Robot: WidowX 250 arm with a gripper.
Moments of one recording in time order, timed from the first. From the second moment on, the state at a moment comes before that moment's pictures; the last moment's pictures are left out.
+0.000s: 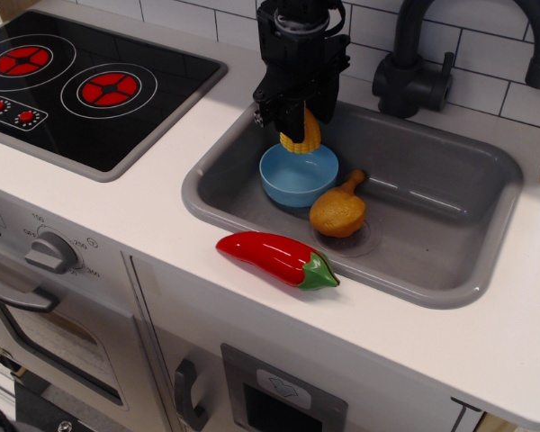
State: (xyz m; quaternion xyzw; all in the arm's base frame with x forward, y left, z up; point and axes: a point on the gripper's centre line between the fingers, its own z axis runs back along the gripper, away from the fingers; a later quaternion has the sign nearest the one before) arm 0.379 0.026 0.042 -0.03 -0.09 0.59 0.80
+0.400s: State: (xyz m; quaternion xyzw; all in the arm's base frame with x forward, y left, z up) arm 0.374 0.028 0.037 -0.02 -0.05 0.60 0.80
